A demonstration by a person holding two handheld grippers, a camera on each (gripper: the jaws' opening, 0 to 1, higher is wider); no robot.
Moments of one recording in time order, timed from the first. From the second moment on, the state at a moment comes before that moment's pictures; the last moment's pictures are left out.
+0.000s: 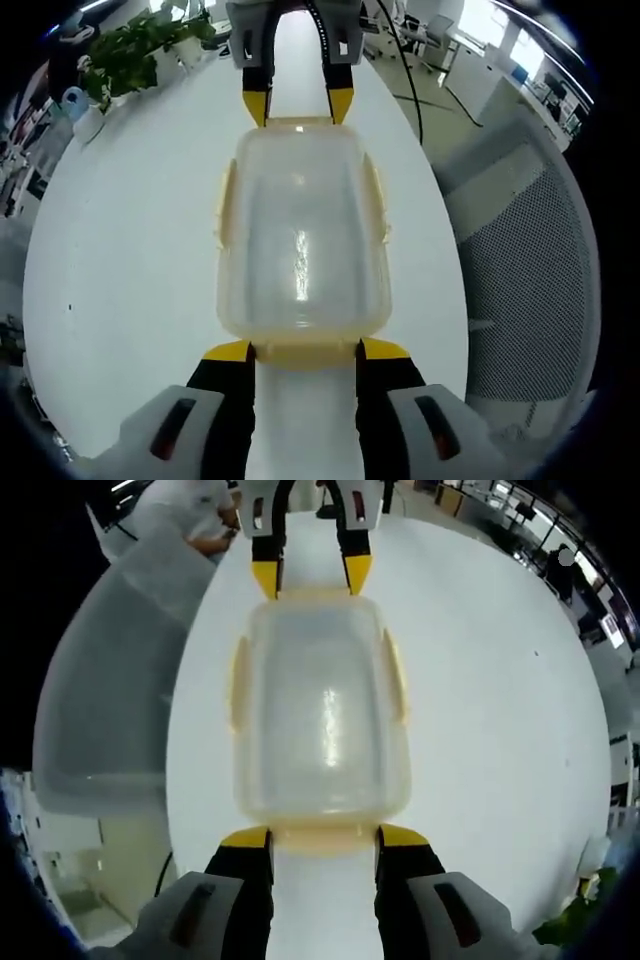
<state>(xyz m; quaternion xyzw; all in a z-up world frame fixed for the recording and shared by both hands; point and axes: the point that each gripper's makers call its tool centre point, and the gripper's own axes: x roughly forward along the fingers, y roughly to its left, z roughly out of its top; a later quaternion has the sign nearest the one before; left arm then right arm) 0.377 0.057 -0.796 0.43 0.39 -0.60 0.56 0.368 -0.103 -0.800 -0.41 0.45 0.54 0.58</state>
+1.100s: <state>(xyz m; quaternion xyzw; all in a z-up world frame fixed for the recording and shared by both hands) 0.380 0.064 -0.790 0.44 0.37 -0.60 0.55 0.370 -0.108 -0.794 -0.40 0.45 0.55 0.58</state>
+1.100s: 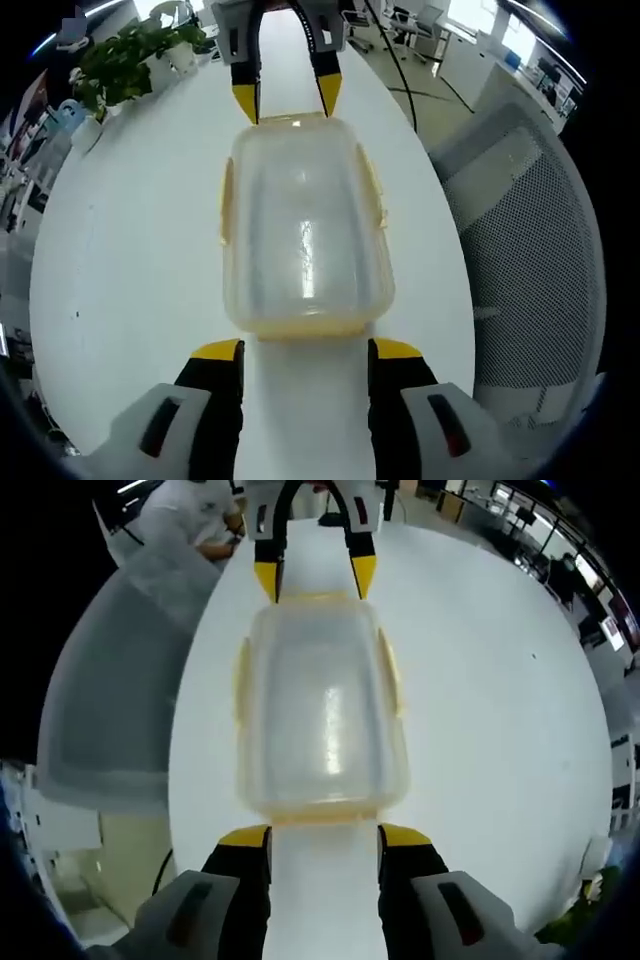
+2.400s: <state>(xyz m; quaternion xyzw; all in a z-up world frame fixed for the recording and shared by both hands) 0.378 0.071 -0.779 0.19 0.55 -0.47 0.66 0.379 -0.100 -0.779 -0.22 0.52 0.46 0.68</state>
